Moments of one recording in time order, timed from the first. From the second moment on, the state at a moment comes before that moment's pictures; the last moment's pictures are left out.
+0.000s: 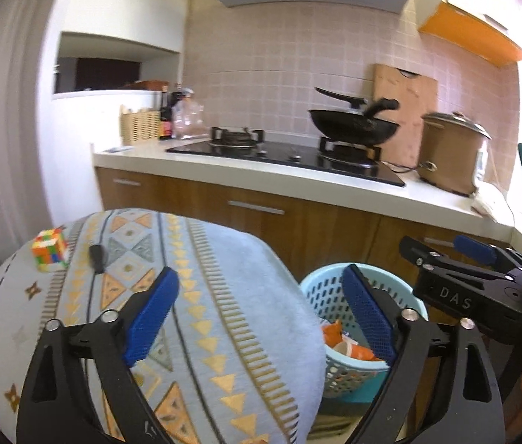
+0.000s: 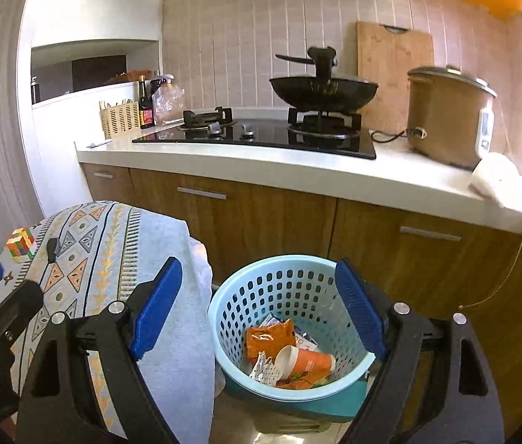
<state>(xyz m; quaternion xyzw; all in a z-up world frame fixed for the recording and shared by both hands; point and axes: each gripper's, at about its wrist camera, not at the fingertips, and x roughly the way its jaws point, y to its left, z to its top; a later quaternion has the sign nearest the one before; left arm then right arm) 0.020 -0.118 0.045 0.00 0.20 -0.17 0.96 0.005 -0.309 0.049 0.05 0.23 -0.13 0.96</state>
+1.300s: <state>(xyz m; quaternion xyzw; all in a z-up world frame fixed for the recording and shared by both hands) 0.032 -0.079 0.028 -0.02 0.25 -0.13 0.96 0.010 -0.279 0.033 0.02 0.25 -0.14 0.96</state>
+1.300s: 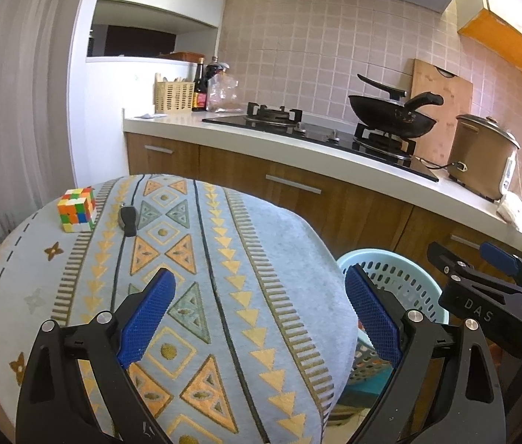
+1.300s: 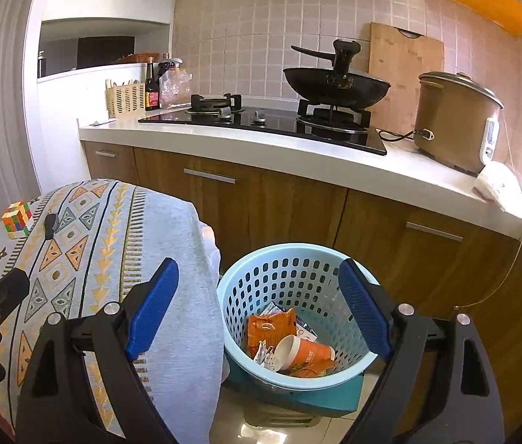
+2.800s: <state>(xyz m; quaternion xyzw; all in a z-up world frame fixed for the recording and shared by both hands) 0.031 -0.085 0.025 -0.02 0.26 -0.14 0.96 0.009 -0.287 0.031 0.03 0.25 -0.14 0.96</state>
